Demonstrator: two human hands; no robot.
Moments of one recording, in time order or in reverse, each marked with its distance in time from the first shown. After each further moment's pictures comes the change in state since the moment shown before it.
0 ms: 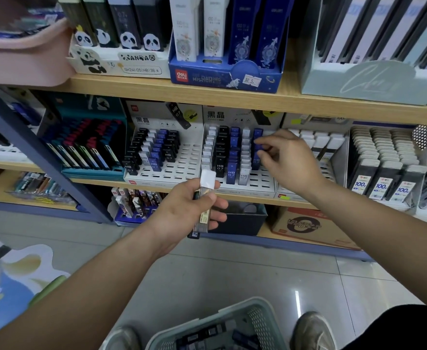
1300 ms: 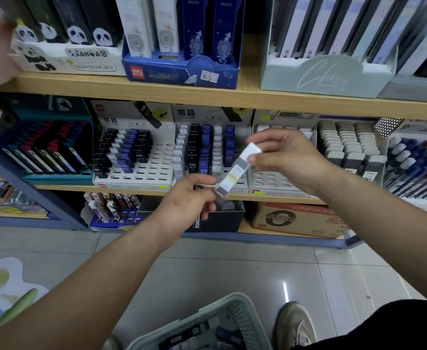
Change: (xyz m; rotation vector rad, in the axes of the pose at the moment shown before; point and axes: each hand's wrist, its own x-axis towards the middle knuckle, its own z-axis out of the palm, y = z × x) left_hand 0.032 0.000 0.047 0.154 0.067 -0.016; right_hand -0.021 0.000 -0.058 0.959 -0.211 0.466
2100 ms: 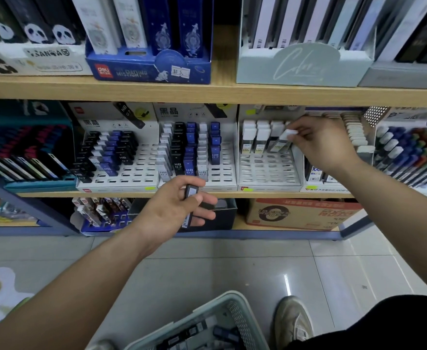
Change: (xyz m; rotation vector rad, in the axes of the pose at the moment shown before) left_hand -0.006 -0.006 -0.001 -0.033 -0.144 0.047; right_hand 0.017 0.038 -0.099 -0.925 0.406 -0.303
